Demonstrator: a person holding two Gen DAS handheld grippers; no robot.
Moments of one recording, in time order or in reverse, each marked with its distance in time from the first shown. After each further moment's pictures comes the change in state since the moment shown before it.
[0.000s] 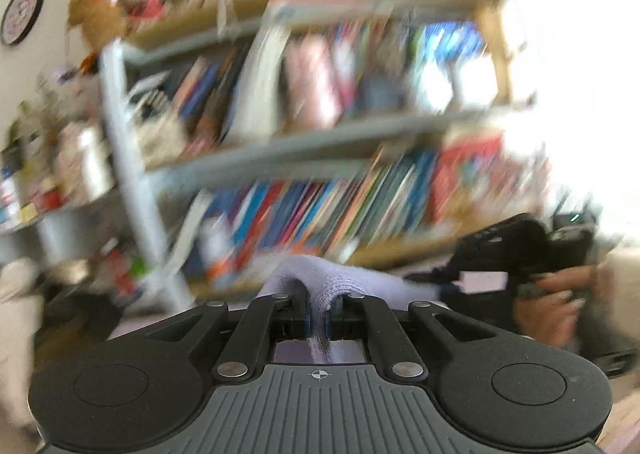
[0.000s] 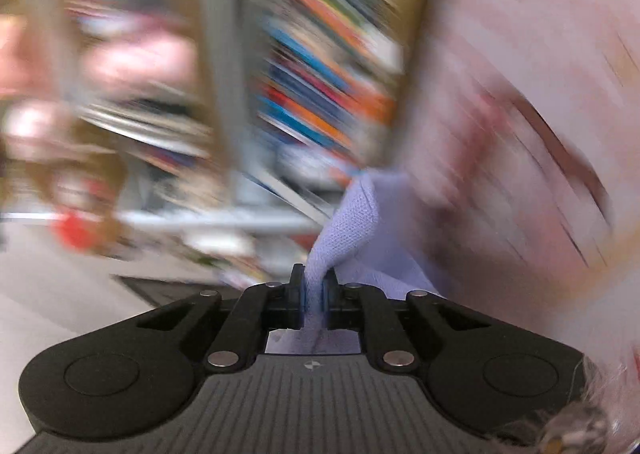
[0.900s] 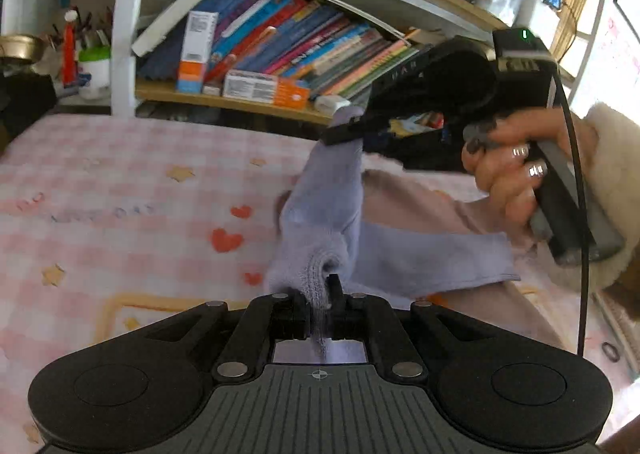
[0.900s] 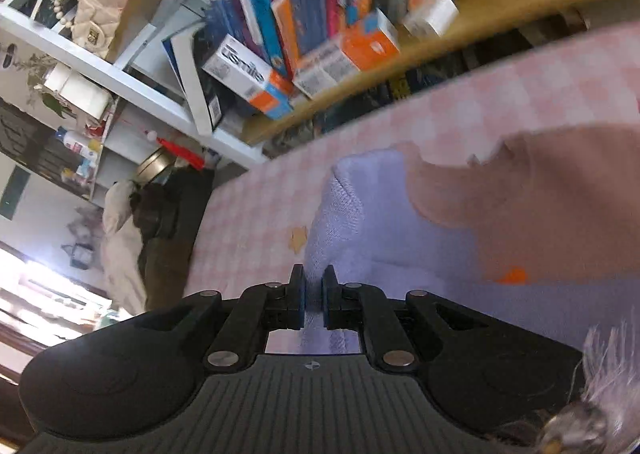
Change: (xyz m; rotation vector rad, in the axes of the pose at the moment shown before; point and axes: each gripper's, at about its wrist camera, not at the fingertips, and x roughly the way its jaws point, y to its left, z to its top) left arm 0.092 0.084 -0.128 -0.383 0.463 -0.093; right arm 0.191 0.029 -0.019 -0.533 0.267 -0.583
